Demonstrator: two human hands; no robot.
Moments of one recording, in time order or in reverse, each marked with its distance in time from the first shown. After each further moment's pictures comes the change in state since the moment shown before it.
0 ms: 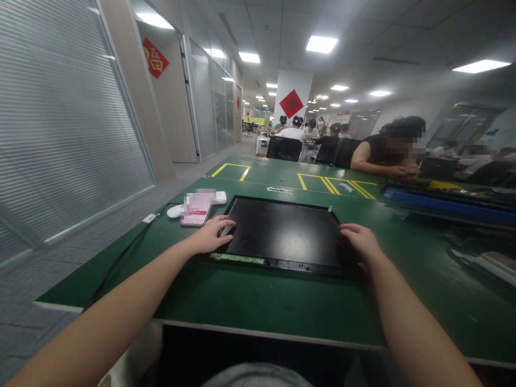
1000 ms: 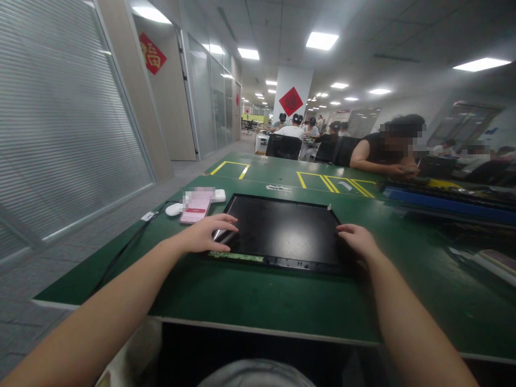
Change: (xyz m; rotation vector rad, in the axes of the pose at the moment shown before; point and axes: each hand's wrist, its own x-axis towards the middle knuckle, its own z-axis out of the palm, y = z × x) left_hand -0.008 0.007 -0.026 0.008 -0.081 0.349; right_hand -0.010 -0.013 -0.005 -0.216 -0.100 -0.056
